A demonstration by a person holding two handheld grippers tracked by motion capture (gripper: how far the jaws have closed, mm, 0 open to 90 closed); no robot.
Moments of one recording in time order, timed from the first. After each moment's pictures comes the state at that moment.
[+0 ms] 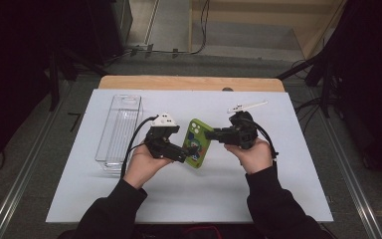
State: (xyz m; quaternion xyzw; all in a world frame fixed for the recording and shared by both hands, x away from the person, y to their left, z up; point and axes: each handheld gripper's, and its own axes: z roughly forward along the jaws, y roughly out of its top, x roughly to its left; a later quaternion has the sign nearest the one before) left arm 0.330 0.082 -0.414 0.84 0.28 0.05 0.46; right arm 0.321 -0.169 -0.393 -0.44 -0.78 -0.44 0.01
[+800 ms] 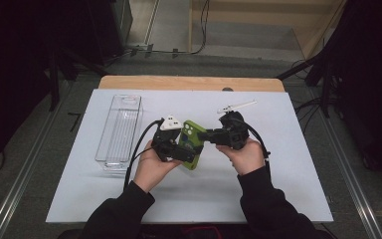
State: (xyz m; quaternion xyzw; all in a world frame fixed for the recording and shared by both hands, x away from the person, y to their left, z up) left arm 0.324 0.064 -0.423 0.83 0.32 0.09 0.45; right arm 0.321 -0.146 -0.391 -0.45 -0.79 -0.42 0.01
